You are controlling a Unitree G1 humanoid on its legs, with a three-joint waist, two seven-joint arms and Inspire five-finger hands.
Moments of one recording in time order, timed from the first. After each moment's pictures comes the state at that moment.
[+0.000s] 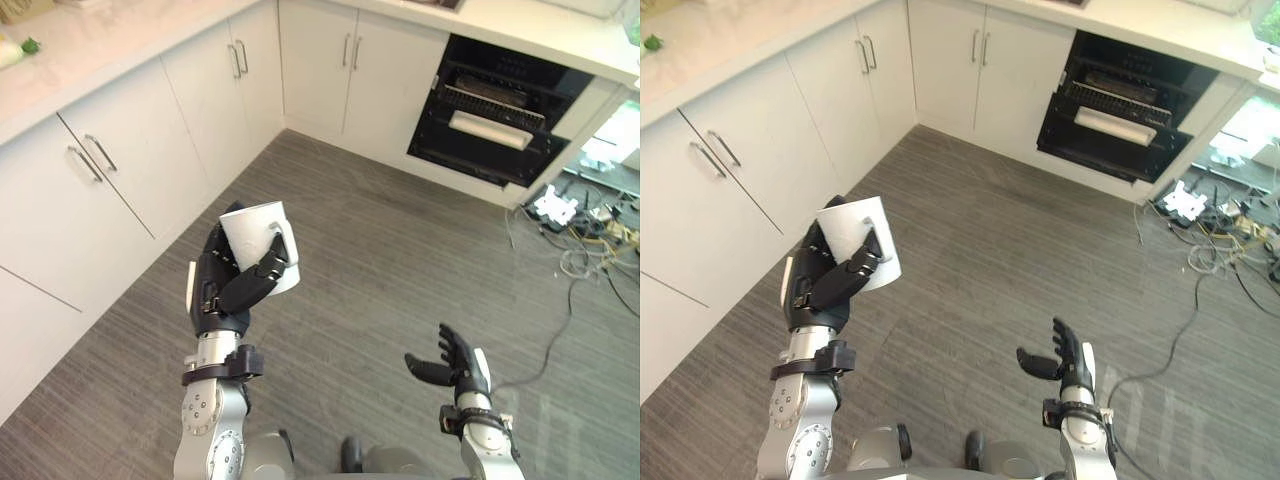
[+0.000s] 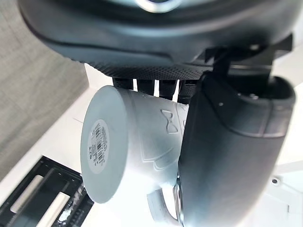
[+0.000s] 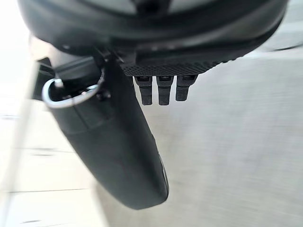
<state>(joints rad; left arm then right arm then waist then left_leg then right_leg) 0.26 0.02 -0.12 -0.36 -0.41 -0.18 0.09 0.20 -0.10 -0.11 0.28 -0.02 -0.05 -0.14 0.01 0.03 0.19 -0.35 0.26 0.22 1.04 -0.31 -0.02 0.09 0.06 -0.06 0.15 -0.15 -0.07</state>
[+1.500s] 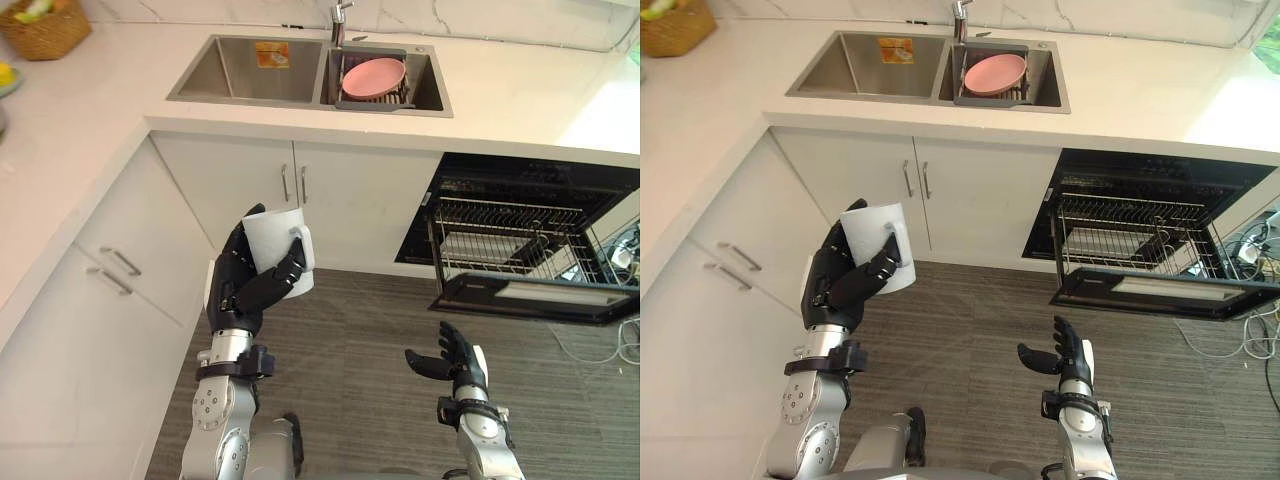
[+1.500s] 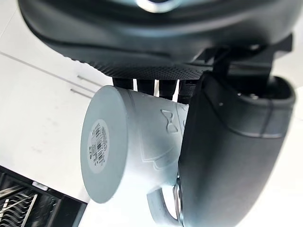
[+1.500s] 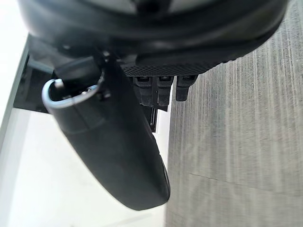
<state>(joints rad) 0.24 0.11 -0.18 -0.32 -0.39 -0.16 0.11 0.13 -0.06 -0.12 0.43 0.01 -0.04 -0.16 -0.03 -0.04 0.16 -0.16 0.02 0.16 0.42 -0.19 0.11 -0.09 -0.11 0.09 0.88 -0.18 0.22</state>
